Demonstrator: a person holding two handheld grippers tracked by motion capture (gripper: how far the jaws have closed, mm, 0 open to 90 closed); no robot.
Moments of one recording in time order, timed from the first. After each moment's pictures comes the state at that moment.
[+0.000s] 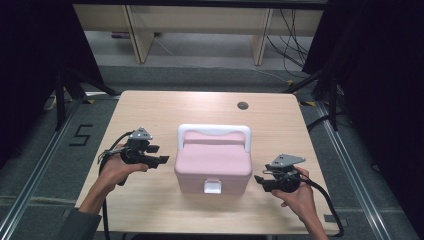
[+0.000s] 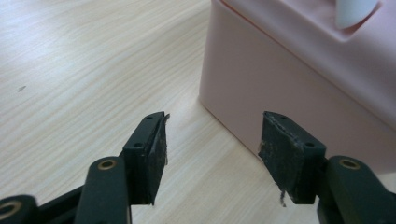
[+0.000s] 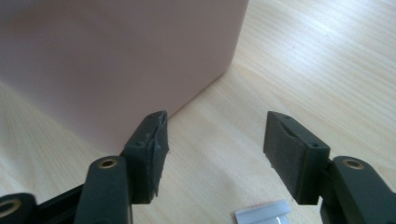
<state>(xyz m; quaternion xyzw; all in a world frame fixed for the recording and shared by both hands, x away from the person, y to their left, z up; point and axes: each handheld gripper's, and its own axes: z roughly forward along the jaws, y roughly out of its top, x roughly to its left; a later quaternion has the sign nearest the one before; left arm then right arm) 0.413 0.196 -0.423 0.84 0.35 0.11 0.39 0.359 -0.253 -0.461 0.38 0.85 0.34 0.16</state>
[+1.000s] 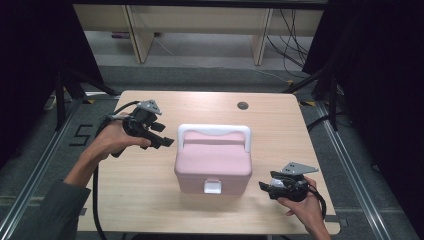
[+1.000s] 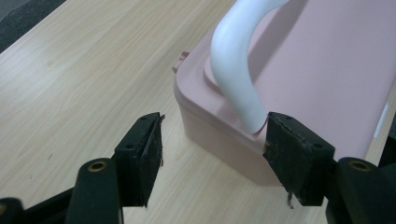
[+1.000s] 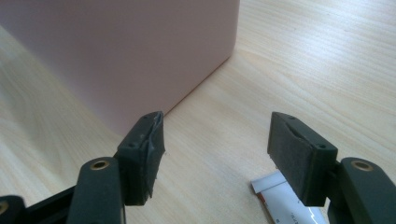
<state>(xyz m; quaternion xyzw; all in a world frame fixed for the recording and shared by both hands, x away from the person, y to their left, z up) 0.438 0.163 -0.325 0.91 0.26 0.09 0.32 0.341 -0.275 -0.475 0.40 0.81 0.39 0.14</state>
